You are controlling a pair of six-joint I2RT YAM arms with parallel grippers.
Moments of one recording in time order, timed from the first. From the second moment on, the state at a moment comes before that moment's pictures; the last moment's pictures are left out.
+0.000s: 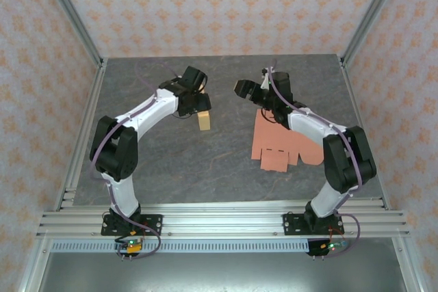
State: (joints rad) left arm -0.42 1.86 1.50 -0.74 -0.10 -0.67; right arm 0.35 1.66 1.06 0.15 -0.29 0.64
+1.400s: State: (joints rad) left arm -0.18 1.90 1.37 -0.64 -0.02 -0.59; right arm 0.46 1.95 1.08 0.39 -0.42 1.00
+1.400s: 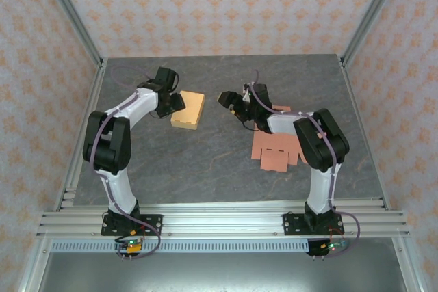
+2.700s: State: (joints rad) left arm 0.09 1.88 0.93 0.13 0.57 -0.72; right arm 0.59 2.22 1.34 0.56 -0.46 1.29
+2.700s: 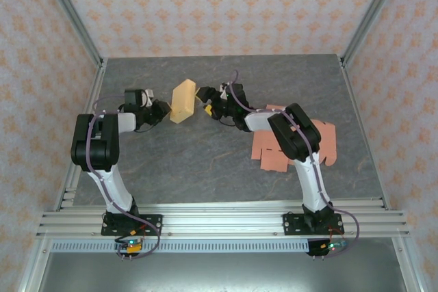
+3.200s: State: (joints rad) left arm 0.09 1.90 0.92 0.11 0.57 -0.73; right arm 0.65 2.32 1.59 0.40 -0.47 1.20
